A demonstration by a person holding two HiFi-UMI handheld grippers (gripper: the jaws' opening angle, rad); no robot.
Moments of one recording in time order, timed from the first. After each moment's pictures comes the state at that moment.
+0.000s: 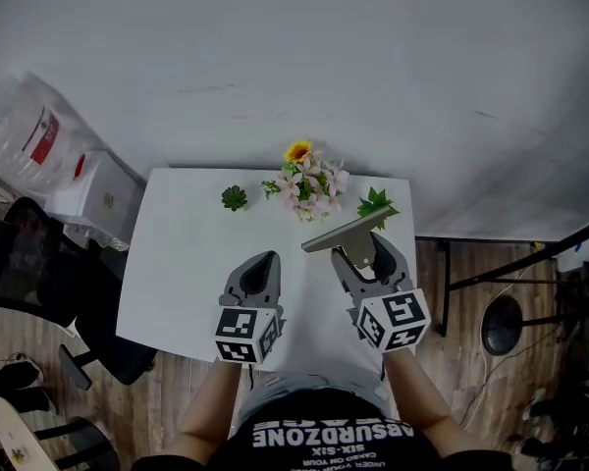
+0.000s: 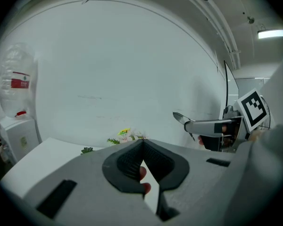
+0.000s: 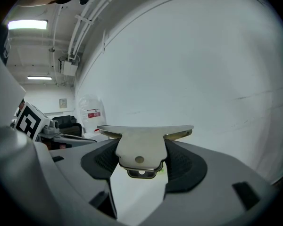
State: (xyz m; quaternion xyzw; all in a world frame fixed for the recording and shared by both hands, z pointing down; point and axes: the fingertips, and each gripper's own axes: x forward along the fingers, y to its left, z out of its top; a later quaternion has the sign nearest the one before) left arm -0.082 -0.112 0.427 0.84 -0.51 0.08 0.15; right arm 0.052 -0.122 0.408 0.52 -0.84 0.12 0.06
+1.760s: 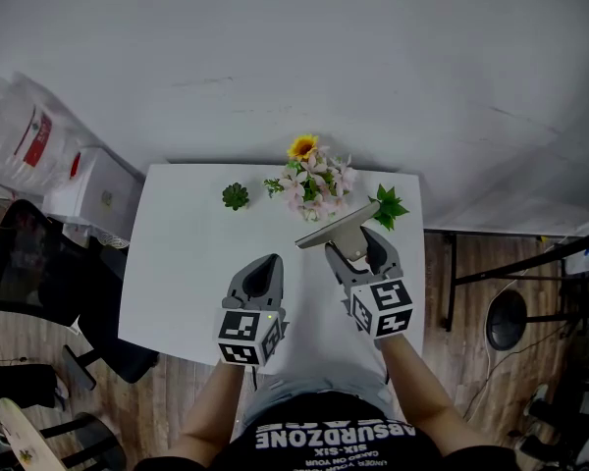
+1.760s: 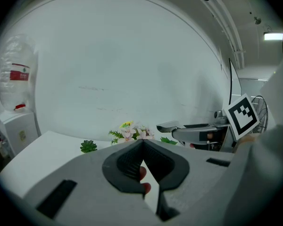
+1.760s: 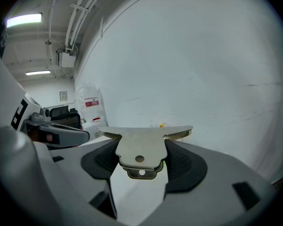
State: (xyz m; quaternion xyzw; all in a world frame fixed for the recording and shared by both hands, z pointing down) left arm -0.086 -0.131 0.460 0.84 -0.51 0.10 0.17; right arm 0.034 -0.164 0.467 0.50 -0.84 0.14 0.12
